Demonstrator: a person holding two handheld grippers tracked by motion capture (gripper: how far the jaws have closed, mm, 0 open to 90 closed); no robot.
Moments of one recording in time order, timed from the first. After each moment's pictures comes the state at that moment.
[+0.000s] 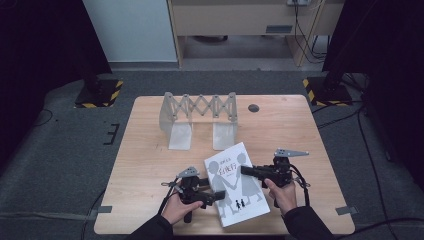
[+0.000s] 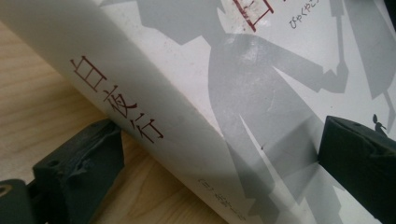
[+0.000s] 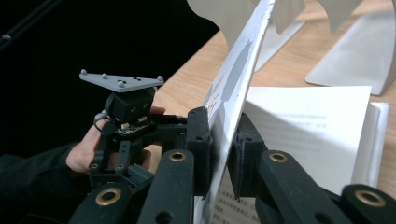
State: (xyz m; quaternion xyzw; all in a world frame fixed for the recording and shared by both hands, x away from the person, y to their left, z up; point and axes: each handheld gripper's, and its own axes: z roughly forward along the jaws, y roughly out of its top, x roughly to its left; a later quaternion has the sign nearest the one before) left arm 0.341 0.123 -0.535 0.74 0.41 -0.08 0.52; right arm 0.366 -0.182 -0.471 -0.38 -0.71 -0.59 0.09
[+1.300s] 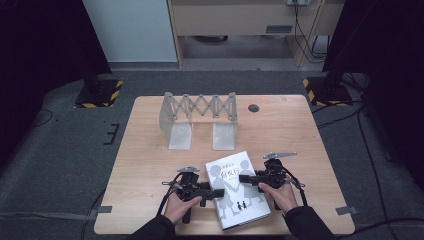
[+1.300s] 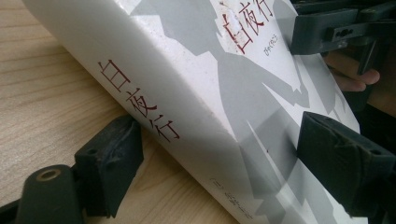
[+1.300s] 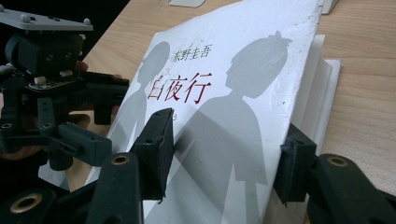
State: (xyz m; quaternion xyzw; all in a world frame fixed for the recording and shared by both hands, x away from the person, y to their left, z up) left arm 0.347 0.125 -0.536 0.73 0.46 -0.13 0.48; right arm 0.377 -0.174 -0.503 -0.45 -0.76 -0.47 0.08
